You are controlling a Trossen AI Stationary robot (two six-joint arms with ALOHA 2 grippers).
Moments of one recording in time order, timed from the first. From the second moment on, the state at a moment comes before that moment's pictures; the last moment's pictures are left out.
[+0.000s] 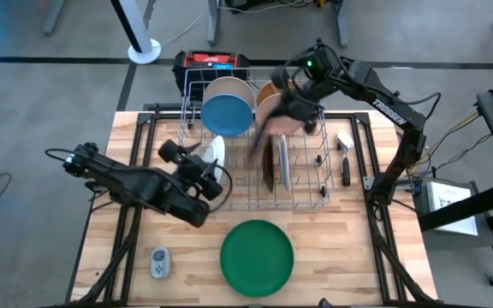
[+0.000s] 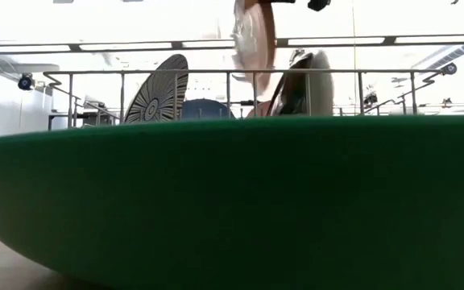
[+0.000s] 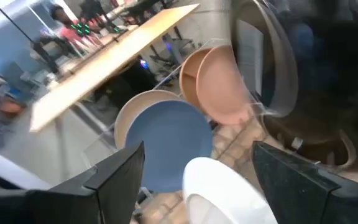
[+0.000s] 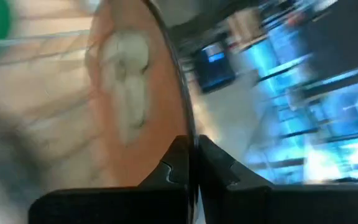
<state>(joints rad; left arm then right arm) -0.41 1.55 1.68 -1.39 -1.24 -0.84 -0.47 1.71 2.10 -1.11 -0.60 -1.40</state>
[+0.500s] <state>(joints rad) -0.42 1.50 1.67 -1.41 -1.28 -0.85 -0.46 1.71 2.10 -1.09 -0.64 -1.47</state>
